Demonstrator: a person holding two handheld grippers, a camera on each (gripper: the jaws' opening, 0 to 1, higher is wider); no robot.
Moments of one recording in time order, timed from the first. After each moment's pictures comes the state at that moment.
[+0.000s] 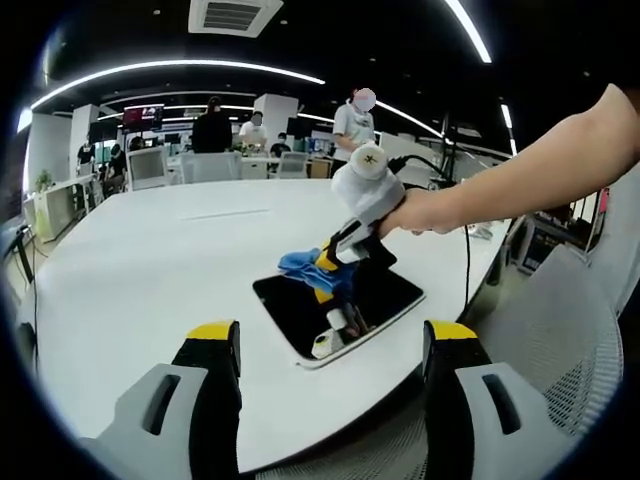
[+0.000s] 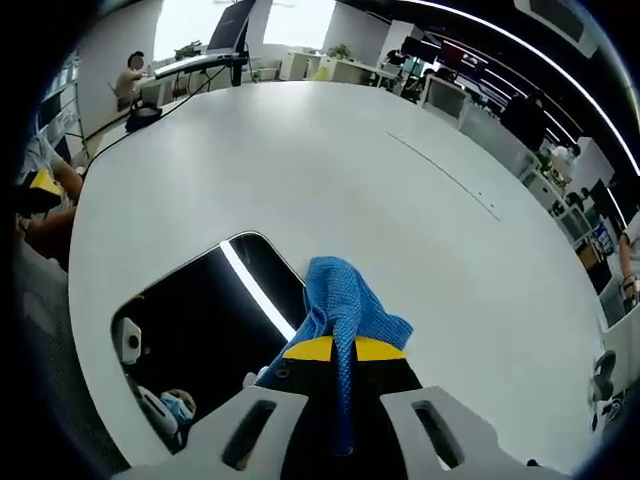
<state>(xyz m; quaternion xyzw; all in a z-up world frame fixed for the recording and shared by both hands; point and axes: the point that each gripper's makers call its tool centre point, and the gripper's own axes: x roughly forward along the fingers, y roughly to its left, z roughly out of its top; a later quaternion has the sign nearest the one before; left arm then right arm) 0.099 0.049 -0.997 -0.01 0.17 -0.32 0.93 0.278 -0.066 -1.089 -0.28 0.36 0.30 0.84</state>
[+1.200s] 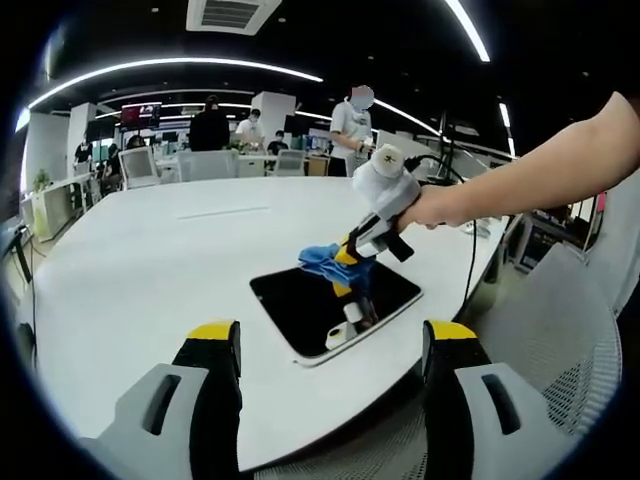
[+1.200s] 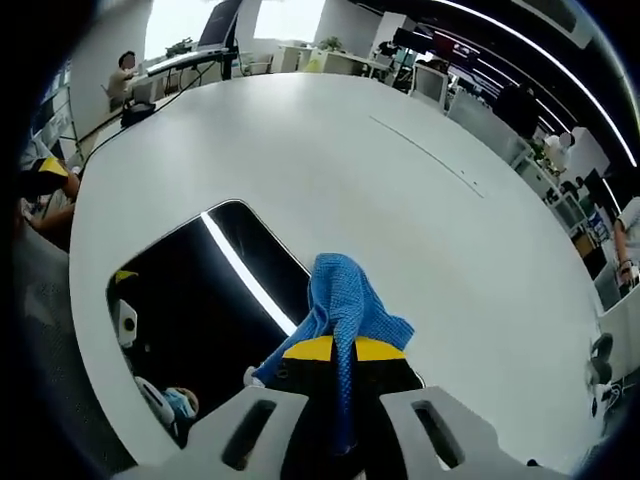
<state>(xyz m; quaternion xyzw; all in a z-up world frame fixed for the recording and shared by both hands) 0.098 0.047 -1.000 -0.01 0.18 -0.32 0.93 0.259 -0.107 -1.085 -0.27 0.37 0.28 0.84</state>
